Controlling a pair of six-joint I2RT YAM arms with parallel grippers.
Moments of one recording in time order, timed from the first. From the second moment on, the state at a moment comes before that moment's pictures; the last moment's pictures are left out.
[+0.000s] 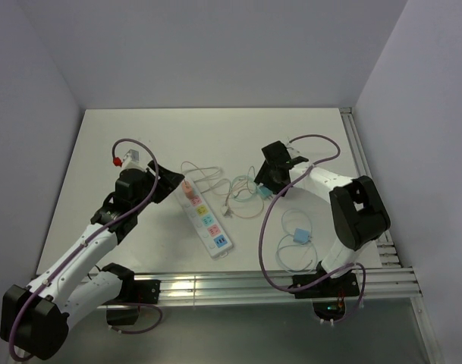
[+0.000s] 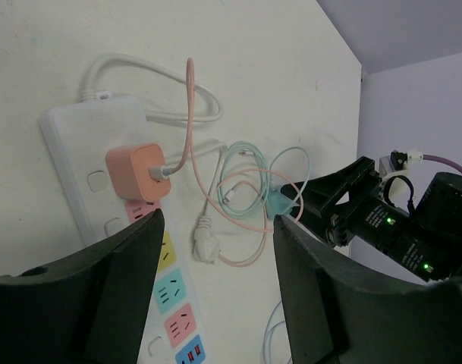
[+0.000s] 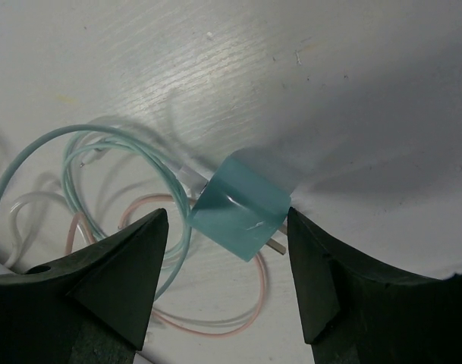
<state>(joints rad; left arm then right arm) -0.41 0.91 0.60 -0.09 -0.03 -0.99 0.43 1.66 1.02 -0.44 0.18 0.90</state>
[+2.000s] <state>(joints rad) -0.41 0.87 0.66 -0.10 0.03 -0.93 0.35 1.13 1.48 -0.41 0.61 0.32</state>
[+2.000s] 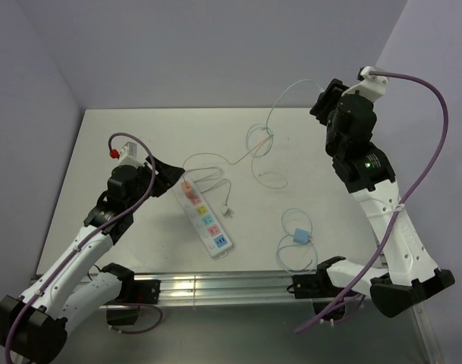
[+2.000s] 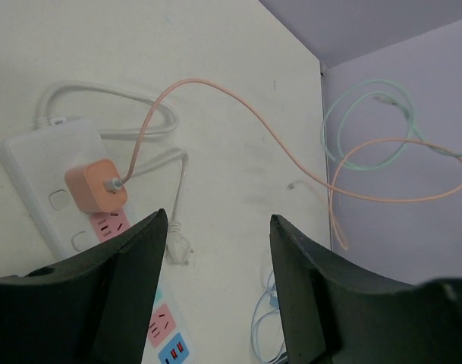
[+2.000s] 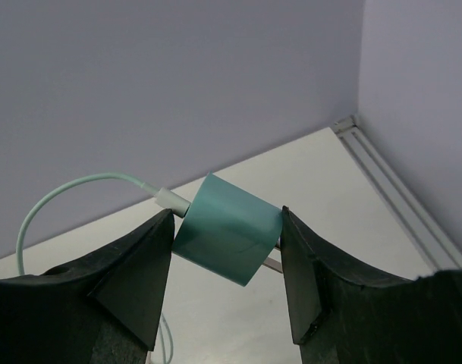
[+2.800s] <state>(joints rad) -0.45 0.93 0.67 0.14 0.32 -0.91 0.17 1.26 1.29 -0.54 0.36 0.54</state>
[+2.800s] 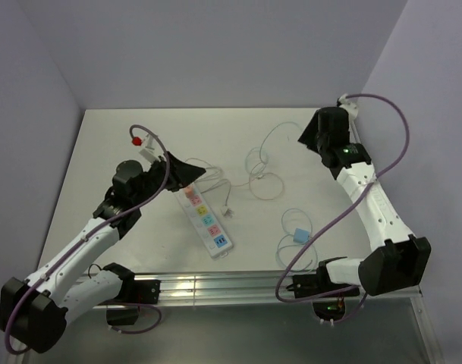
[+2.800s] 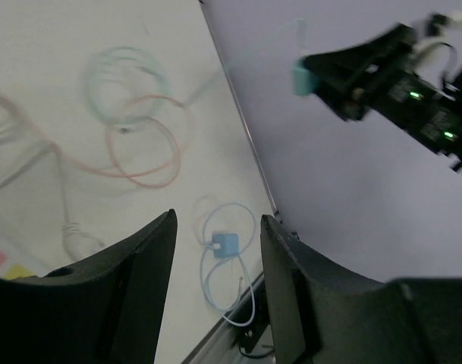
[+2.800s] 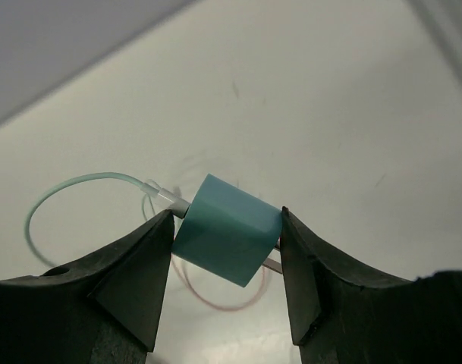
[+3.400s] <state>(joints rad) -0.81 1.26 0.82 0.31 0.30 -0.82 0.17 1.04 0.71 -0.28 -0.35 1.04</state>
